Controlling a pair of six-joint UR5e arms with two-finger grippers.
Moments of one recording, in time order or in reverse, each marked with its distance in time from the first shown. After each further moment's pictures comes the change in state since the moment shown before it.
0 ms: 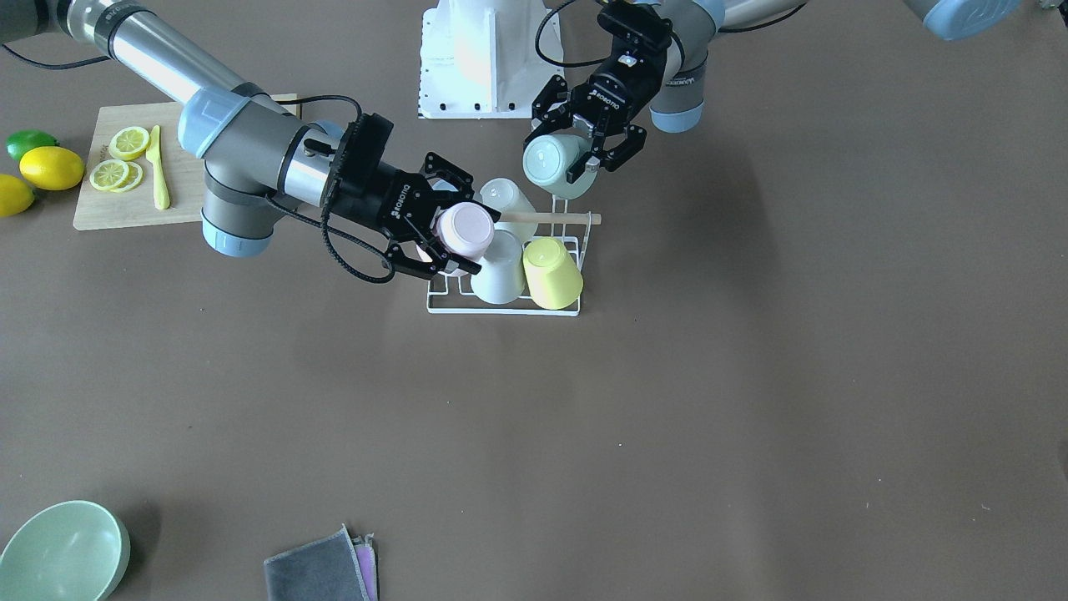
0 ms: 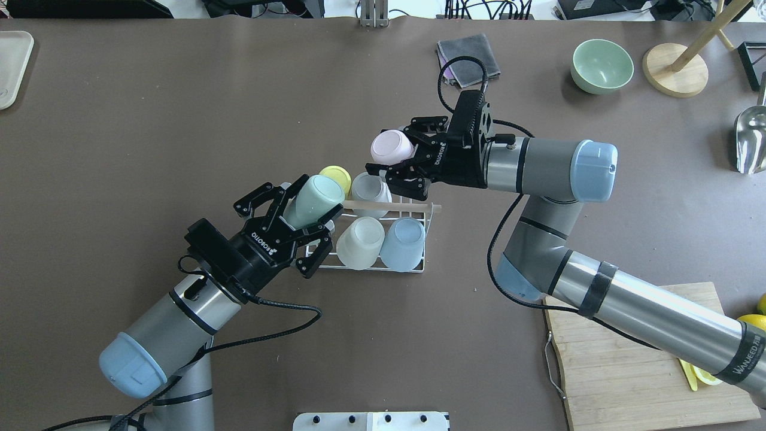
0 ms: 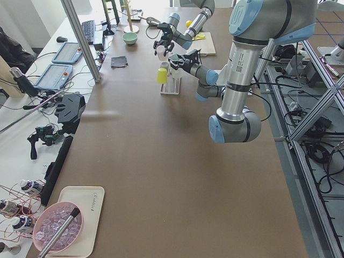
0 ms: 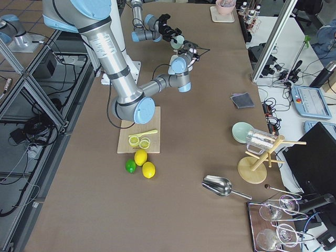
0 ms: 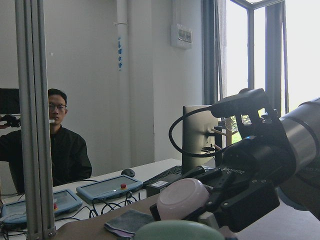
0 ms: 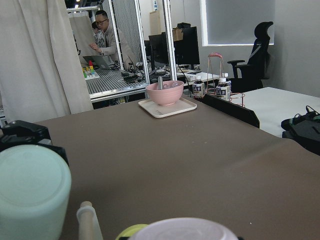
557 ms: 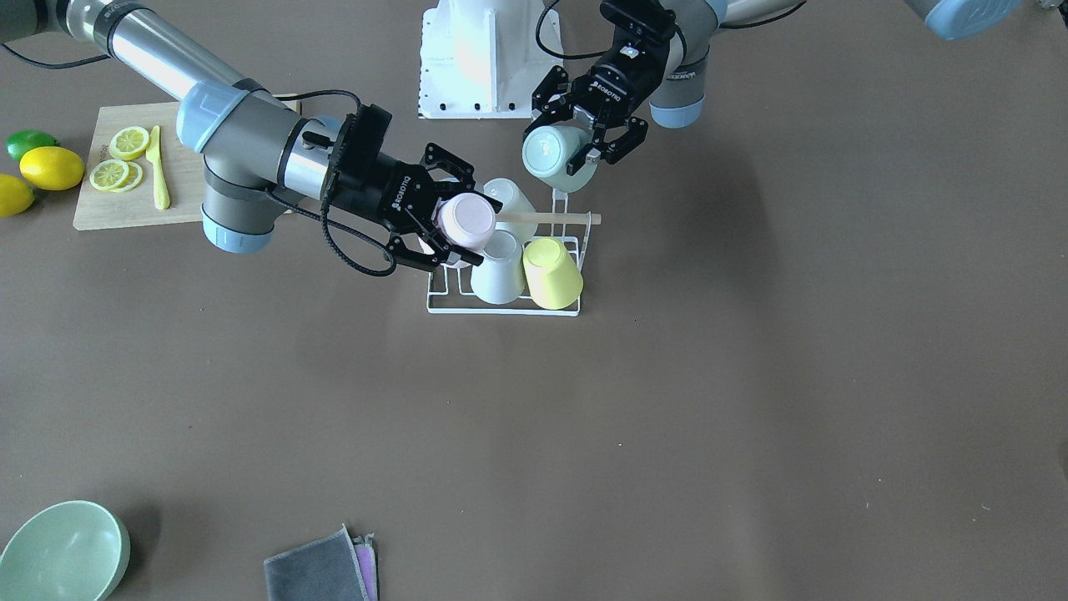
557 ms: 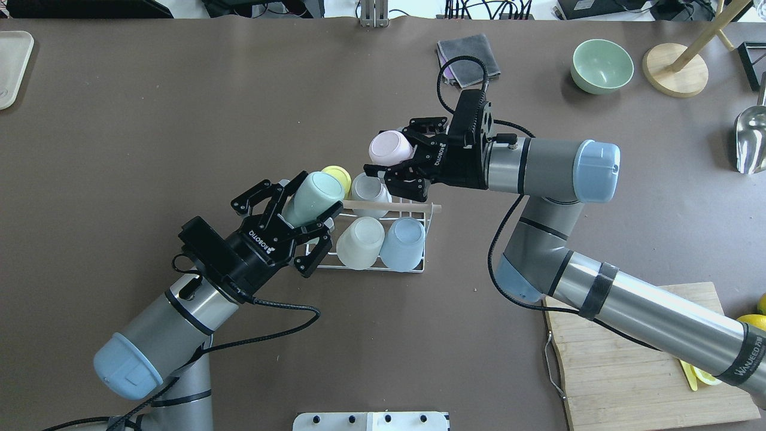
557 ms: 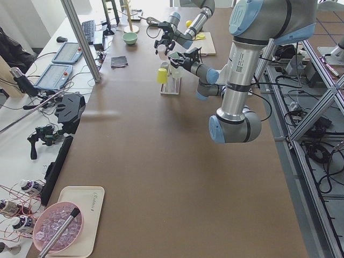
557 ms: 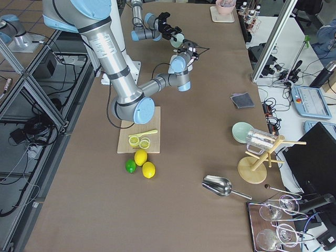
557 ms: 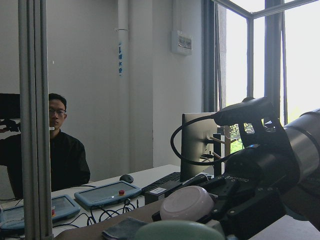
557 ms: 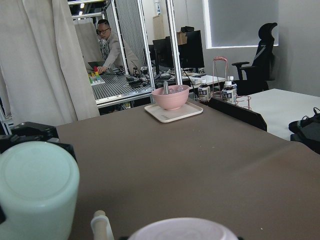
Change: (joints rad) left arm 0.000 0.002 -0.023 0.004 -0.001 0.000; right arm -0.001 -0.001 0.013 0.001 0.005 0.020
